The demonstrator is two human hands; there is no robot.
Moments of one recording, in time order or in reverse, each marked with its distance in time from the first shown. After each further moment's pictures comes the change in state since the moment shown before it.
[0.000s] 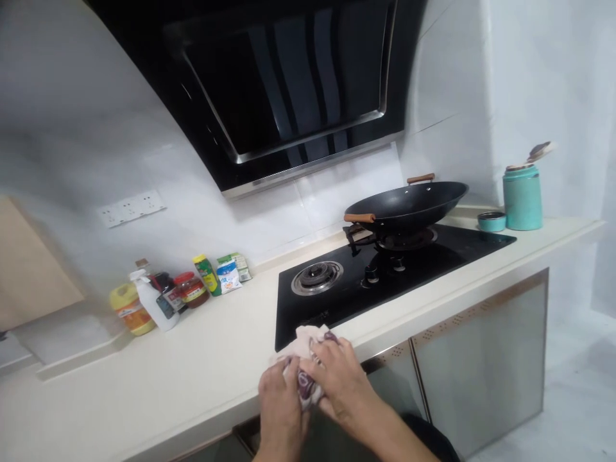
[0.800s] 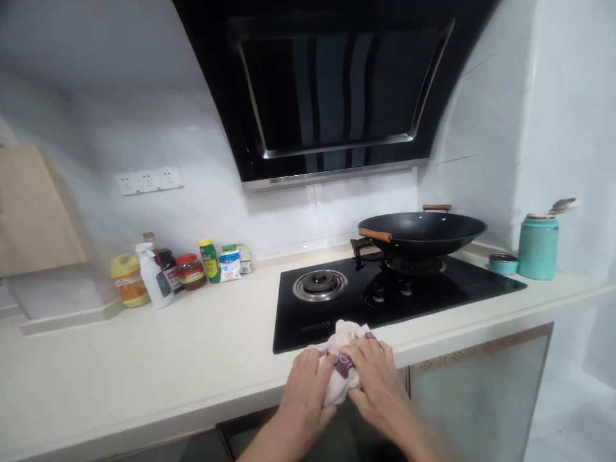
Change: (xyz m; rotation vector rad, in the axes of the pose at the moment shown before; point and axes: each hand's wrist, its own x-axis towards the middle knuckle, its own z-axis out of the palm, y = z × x) left_hand 0.051 0.047 -0.014 -0.370 -0.360 0.138; right_hand -0.016 0.046 -0.050 -0.043 -0.051 0.177
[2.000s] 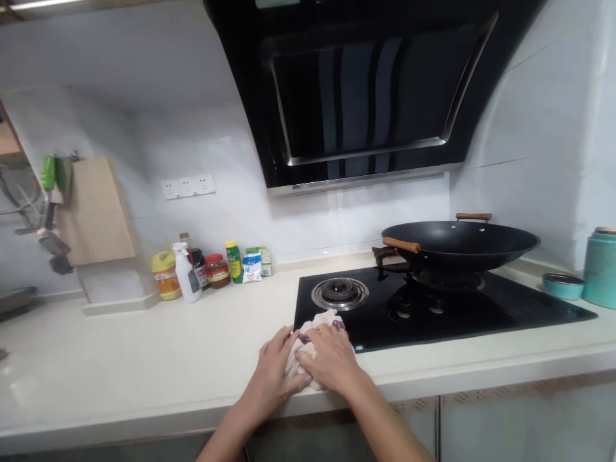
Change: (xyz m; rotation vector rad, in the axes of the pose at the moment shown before) left_hand -0.019 -0.097 -0.044 0.040 0.042 -0.250; right_hand 0.111 -0.058 0.058 0.020 -0.180 0.013
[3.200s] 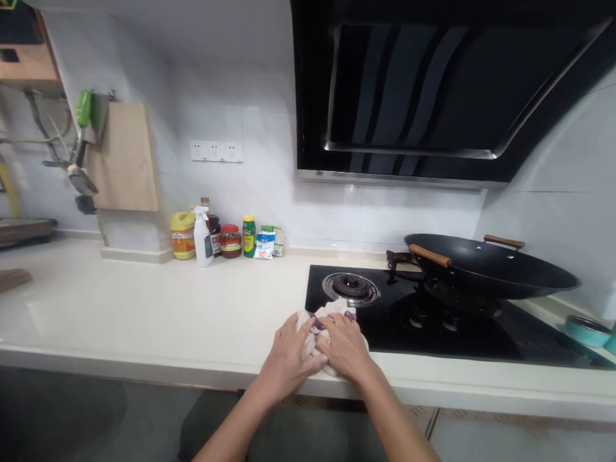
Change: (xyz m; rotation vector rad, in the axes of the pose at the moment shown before) left_hand -0.006 0.030 -0.004 -0.084 0.013 -0.149; right_hand 0.006 0.012 -0.001 -0.135 -0.115 -0.083
